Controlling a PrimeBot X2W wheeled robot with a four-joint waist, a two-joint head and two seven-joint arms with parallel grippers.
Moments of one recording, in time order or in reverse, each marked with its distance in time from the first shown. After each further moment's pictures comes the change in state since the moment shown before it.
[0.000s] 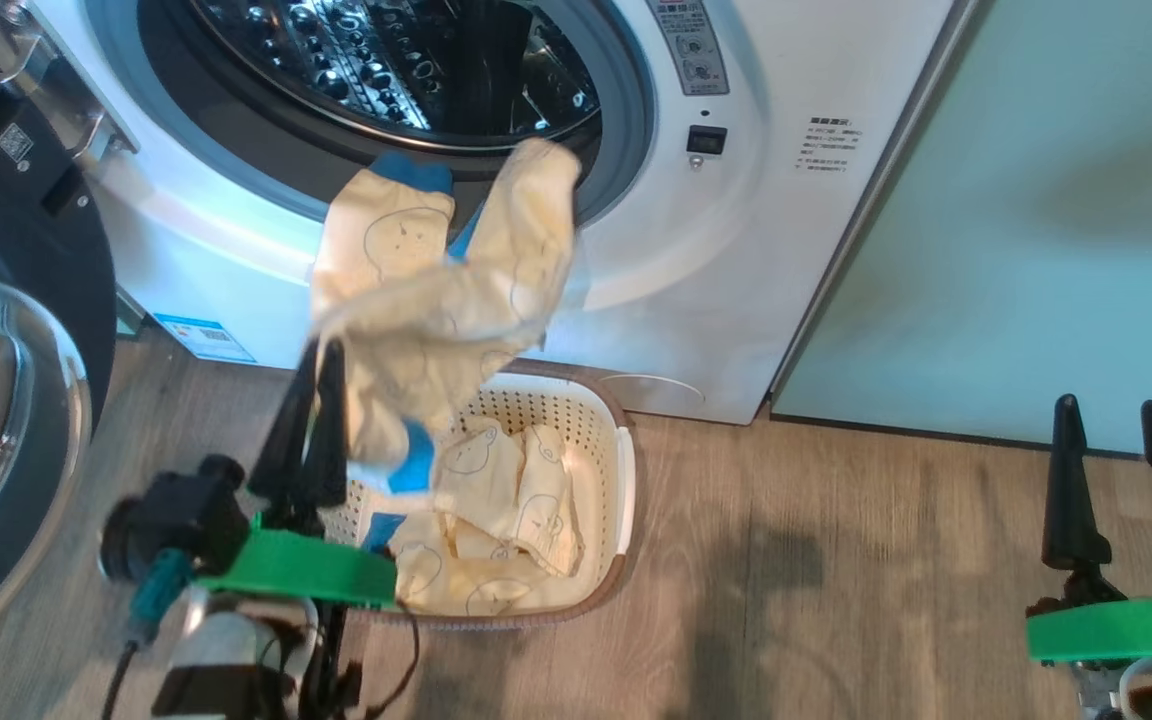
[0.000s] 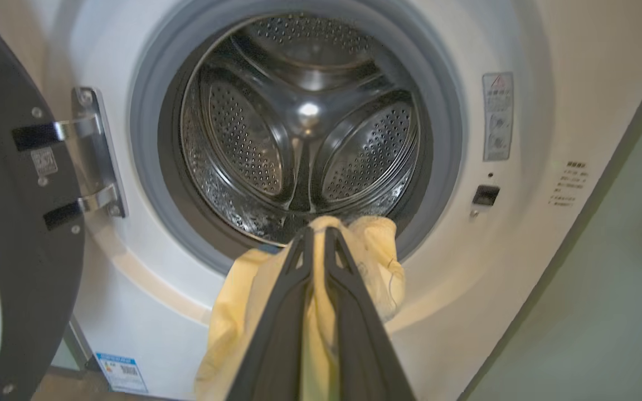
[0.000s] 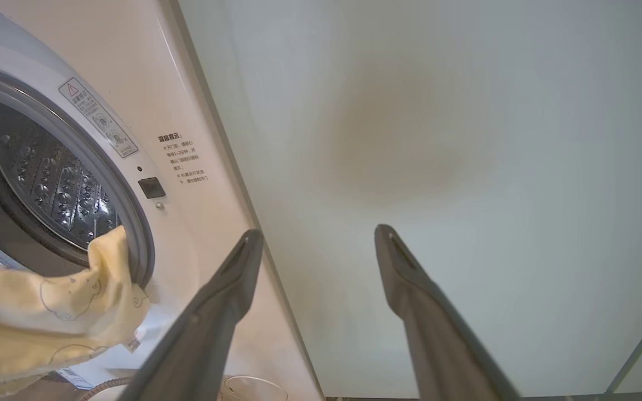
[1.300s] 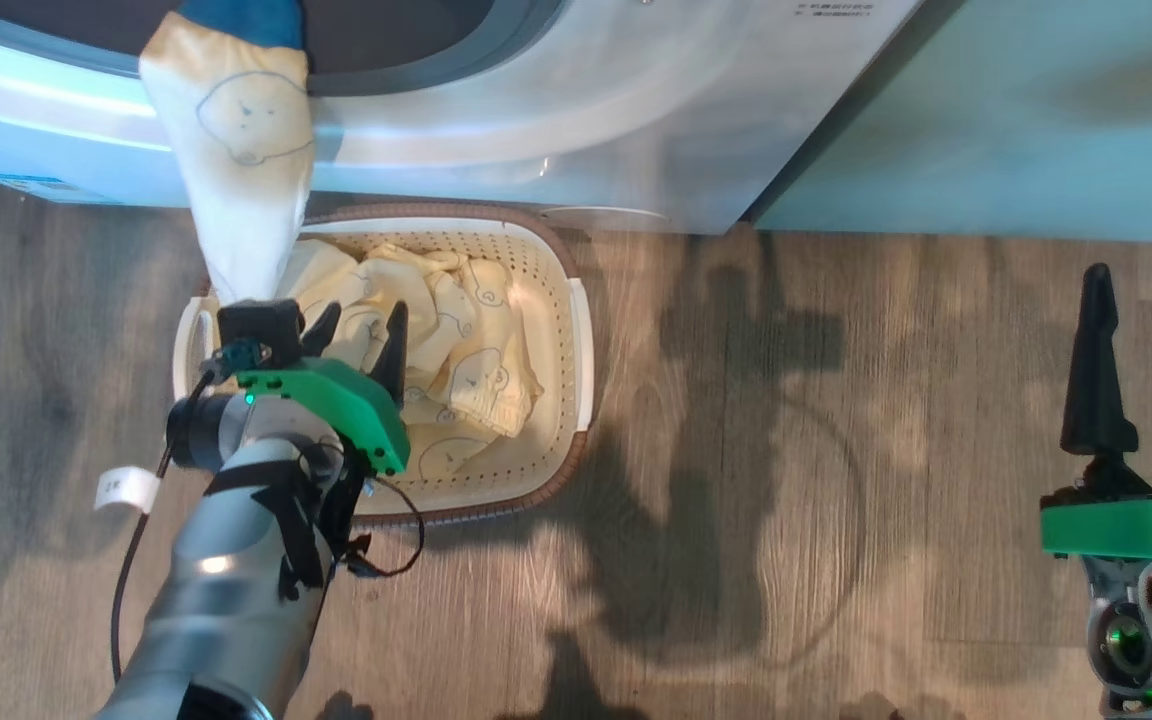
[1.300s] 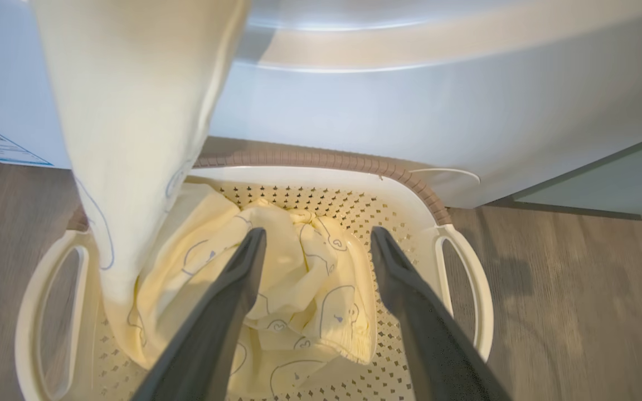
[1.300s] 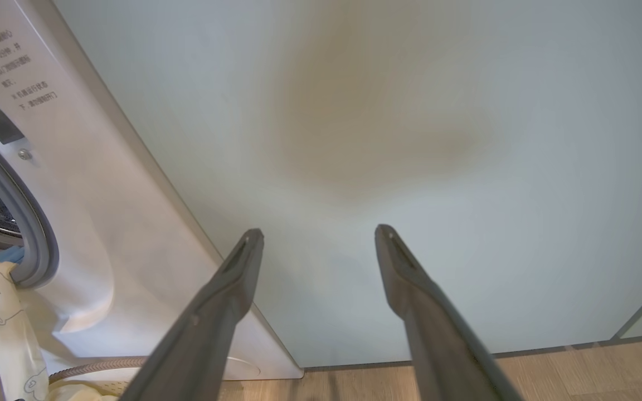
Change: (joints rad) left arm -0.603 -0.012 -0.039 1.088 -0.074 -0.096 0.001; right arm -0.166 0.000 0.016 -0.023 0.044 0.000 0.000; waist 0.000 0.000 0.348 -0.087
